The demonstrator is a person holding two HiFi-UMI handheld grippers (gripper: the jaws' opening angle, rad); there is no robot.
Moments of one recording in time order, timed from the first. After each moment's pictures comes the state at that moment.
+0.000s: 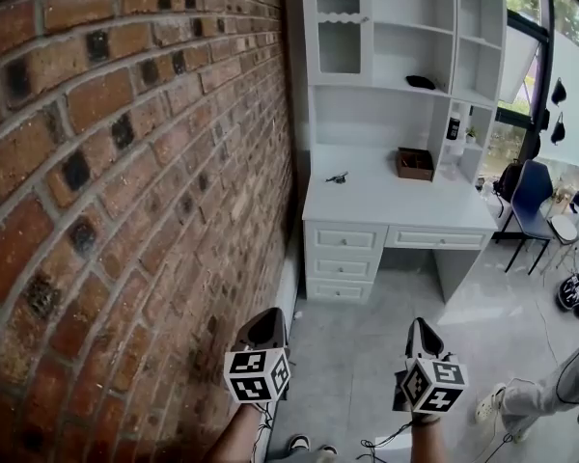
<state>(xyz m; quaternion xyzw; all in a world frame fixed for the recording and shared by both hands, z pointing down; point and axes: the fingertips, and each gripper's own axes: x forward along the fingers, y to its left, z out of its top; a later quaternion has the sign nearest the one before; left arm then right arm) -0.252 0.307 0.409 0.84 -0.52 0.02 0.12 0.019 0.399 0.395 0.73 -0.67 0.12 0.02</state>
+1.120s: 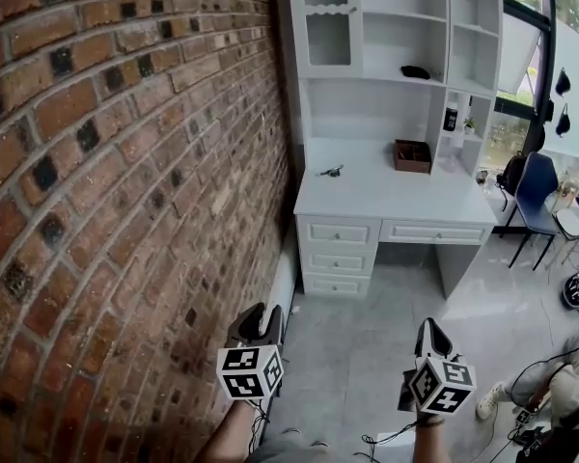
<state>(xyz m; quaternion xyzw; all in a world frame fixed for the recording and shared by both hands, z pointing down) -0.207 0.313 0.415 0.84 -0.53 0.04 0.11 0.095 0.413 0.407 0.74 -0.65 0.15 -0.01</state>
